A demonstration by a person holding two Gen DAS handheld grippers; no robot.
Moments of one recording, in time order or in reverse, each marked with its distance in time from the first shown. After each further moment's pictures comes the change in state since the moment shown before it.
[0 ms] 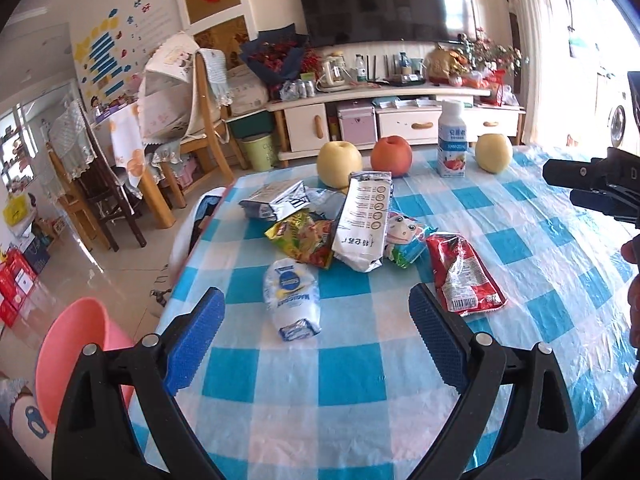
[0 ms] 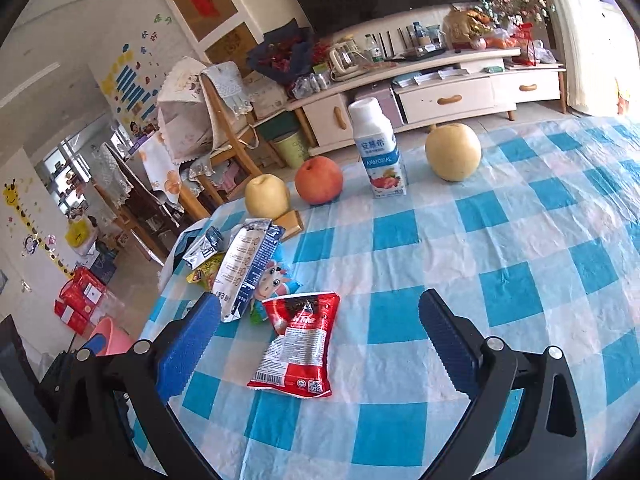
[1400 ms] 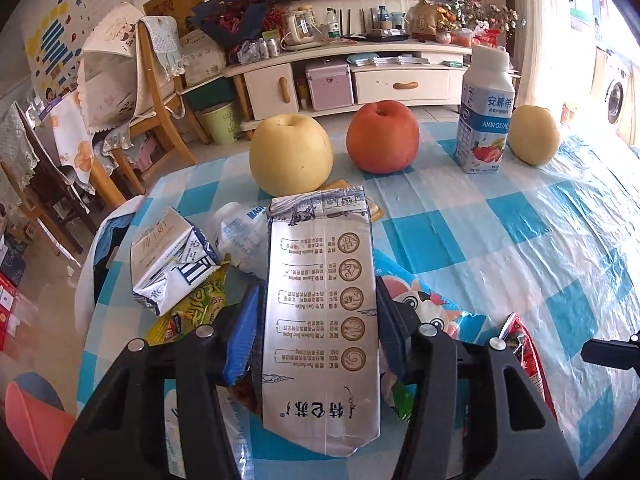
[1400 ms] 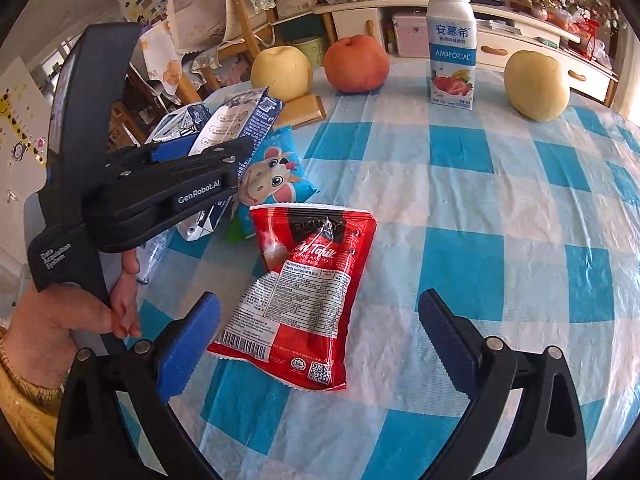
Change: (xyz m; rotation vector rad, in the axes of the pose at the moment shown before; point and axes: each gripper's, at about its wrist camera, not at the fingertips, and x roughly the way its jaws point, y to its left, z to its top) left arm 0.162 -0.037 0.072 0.030 0.145 -0.080; right arm 0.097 0.030 -0.032 -0.197 0.313 -0.038
